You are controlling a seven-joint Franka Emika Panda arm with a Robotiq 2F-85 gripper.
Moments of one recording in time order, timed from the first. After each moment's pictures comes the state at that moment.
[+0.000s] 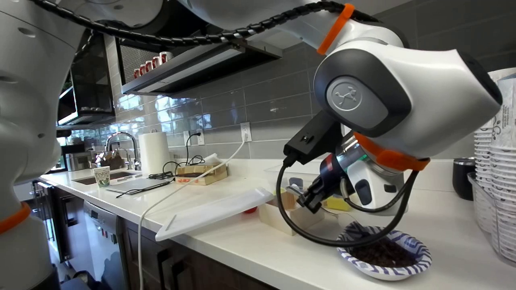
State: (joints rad) arm -0.60 0.41 -0.42 -1.95 0.85 1.55 0.08
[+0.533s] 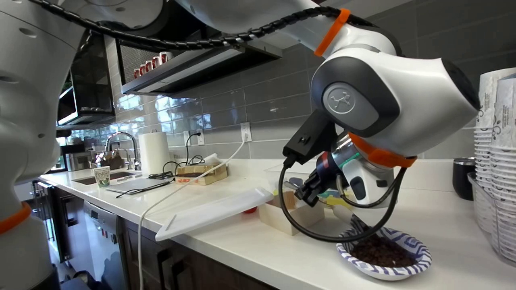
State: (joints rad) arm -0.59 0.41 -0.39 -1.95 0.89 1.55 0.03
